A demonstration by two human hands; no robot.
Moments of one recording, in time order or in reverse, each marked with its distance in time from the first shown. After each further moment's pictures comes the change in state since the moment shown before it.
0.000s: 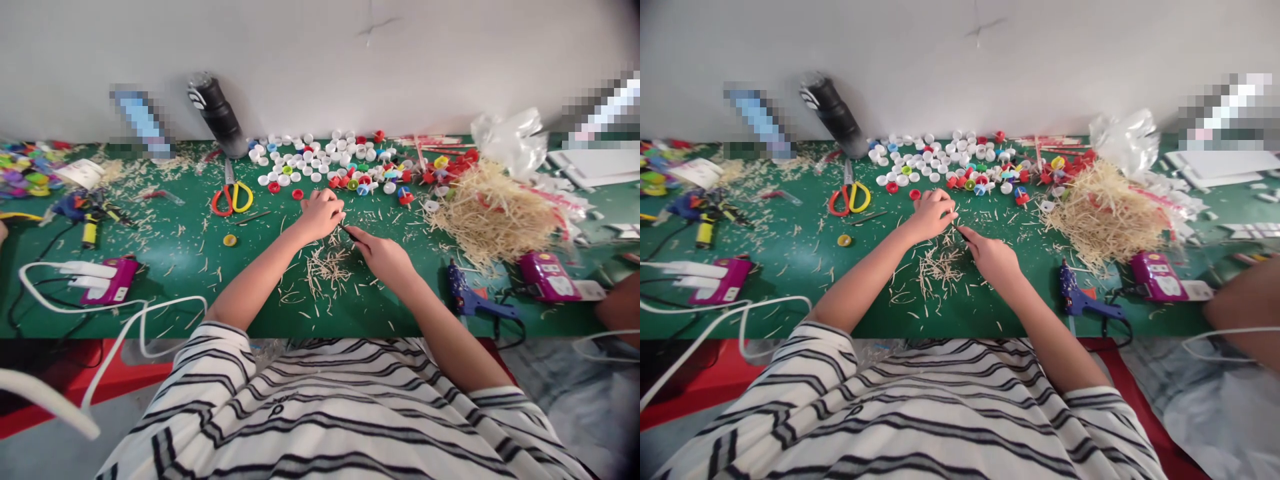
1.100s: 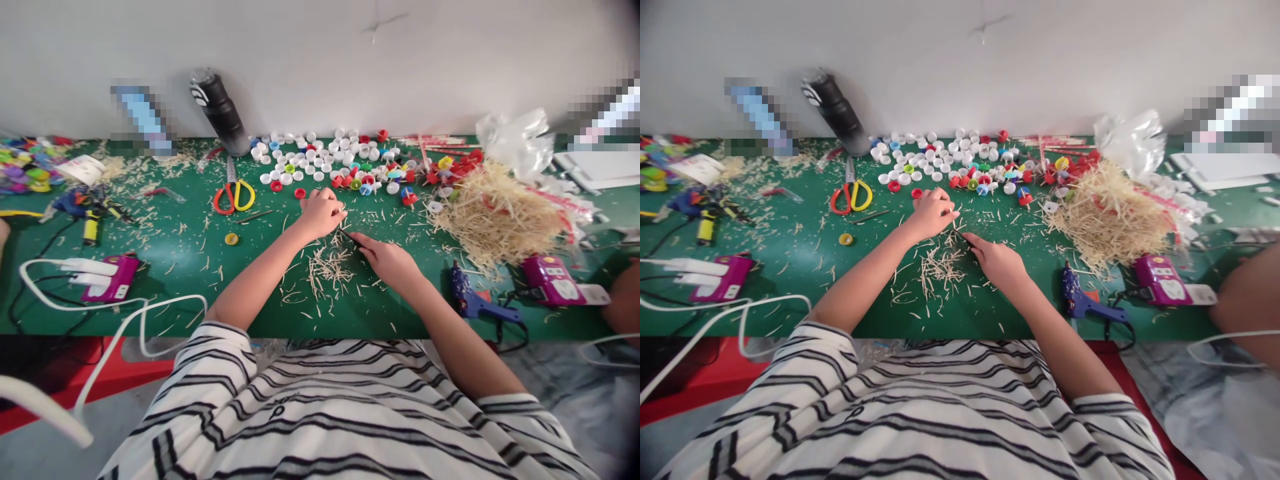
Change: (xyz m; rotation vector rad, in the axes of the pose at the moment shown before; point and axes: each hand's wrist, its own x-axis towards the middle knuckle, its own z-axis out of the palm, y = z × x) left_hand 0.002 -0.001 0.000 -0.023 0.040 -0.070; right_hand -0.001 0.016 0.008 -0.046 -0.055 -0.027
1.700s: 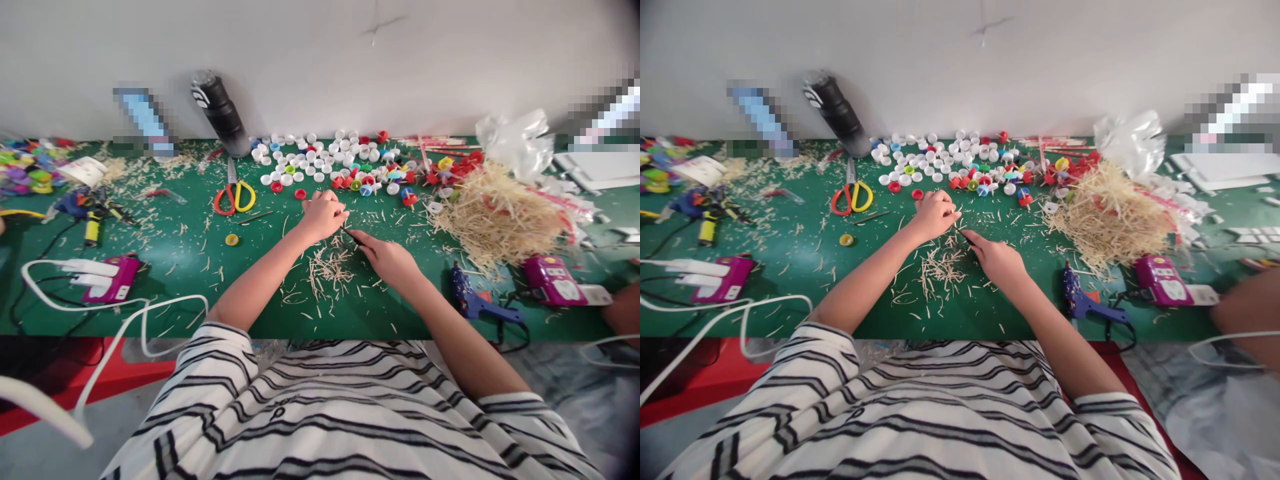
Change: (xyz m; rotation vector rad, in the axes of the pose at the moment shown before) left_hand 0.003 -0.002 0.009 -0.022 0.044 0.000; right_hand 0.003 -0.003 0.000 -0.014 0.025 0.001
